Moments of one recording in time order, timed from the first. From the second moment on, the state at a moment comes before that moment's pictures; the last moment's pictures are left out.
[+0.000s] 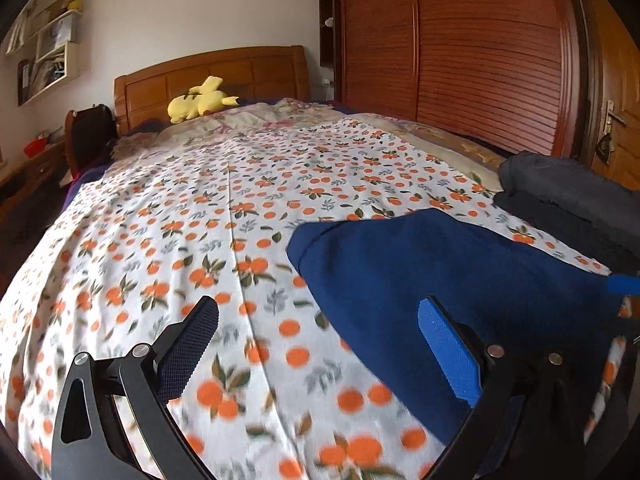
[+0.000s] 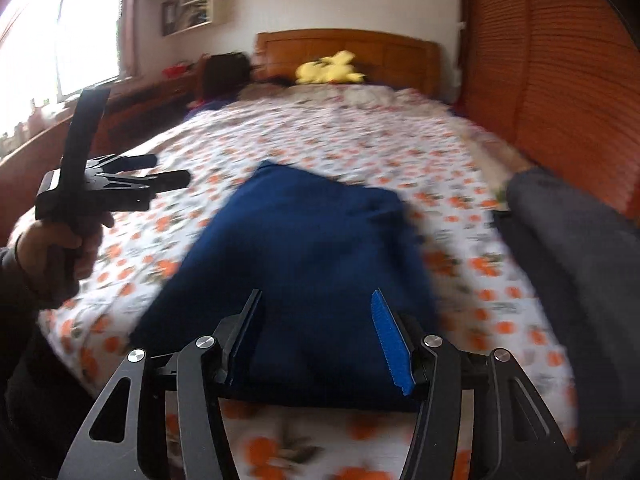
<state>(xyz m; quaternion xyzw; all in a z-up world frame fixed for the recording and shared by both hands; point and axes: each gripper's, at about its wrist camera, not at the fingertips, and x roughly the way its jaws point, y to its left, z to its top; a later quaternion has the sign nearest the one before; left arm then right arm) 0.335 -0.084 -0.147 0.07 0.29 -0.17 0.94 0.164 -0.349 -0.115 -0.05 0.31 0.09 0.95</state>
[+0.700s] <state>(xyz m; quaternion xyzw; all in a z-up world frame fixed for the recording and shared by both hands) 0.493 -0.107 -0.205 0.06 0.39 -0.17 0.90 0.201 -0.385 -0.175 0.06 0.38 0.10 0.92</state>
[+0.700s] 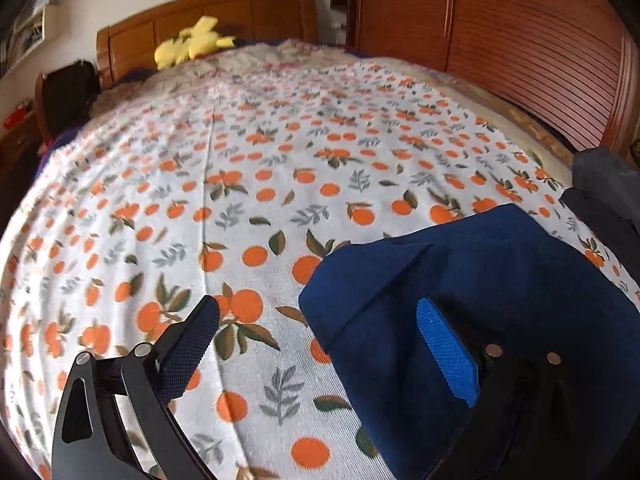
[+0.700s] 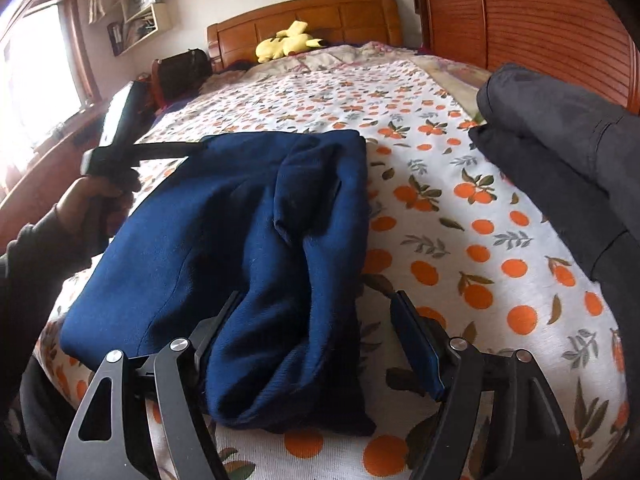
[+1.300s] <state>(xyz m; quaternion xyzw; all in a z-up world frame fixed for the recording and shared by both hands) 0.481 -0.135 -0.169 0.03 0.40 -0.20 0.89 0.194 -0.381 -0.141 0.04 0.33 0.17 0.93</state>
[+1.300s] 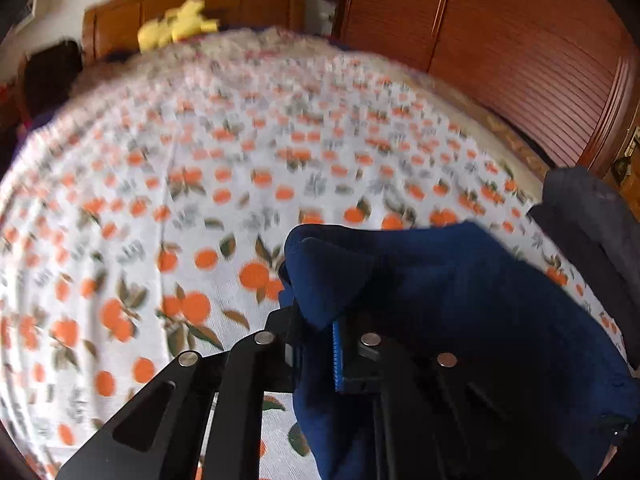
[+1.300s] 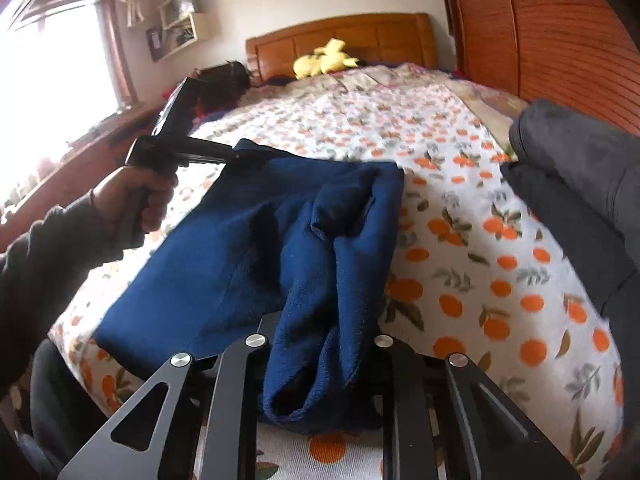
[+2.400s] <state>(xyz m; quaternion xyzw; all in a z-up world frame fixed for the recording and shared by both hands) 0.416 -0.520 0.047 0.05 0.21 -0.35 0.91 0.120 -0.664 0.037 -0.04 0.22 -0.10 0.97</state>
